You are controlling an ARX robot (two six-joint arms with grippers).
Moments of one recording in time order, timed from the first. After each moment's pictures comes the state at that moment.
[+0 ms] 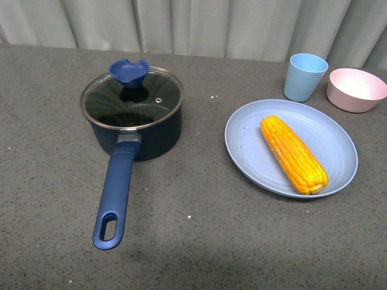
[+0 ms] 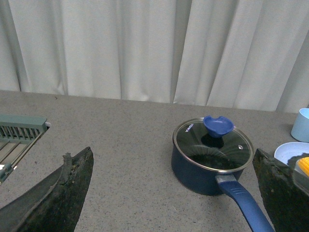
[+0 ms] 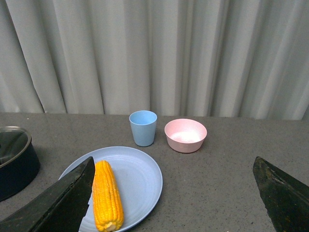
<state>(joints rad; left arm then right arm) 0.00 0.00 0.02 0.00 0.00 0.00 0.00 0.00 0.01 0.00 0.00 0.00</state>
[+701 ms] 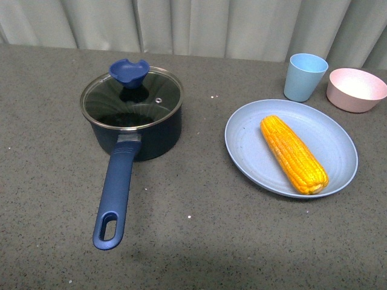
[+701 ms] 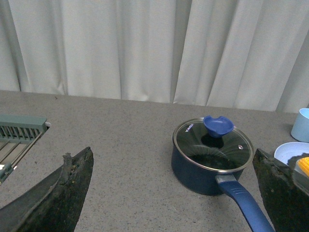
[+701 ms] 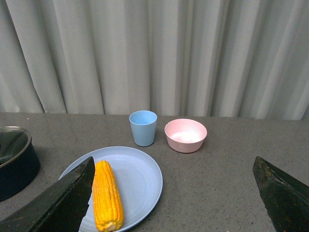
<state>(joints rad) 0.00 0.00 0.02 0.00 0.00 0.00 0.00 0.00 0.01 0.00 0.00 0.00</state>
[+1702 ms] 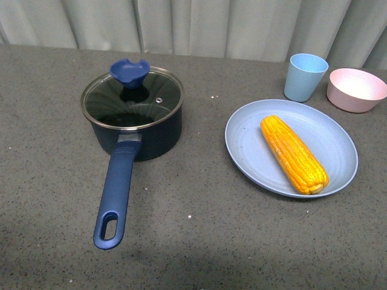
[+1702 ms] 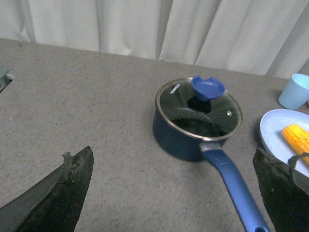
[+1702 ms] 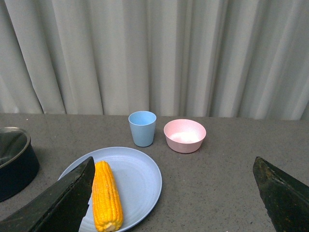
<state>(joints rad) -0.08 0.51 0.06 0.27 0.00 -0.09 0.00 0.00 0.01 0.00 0.00 0.00</state>
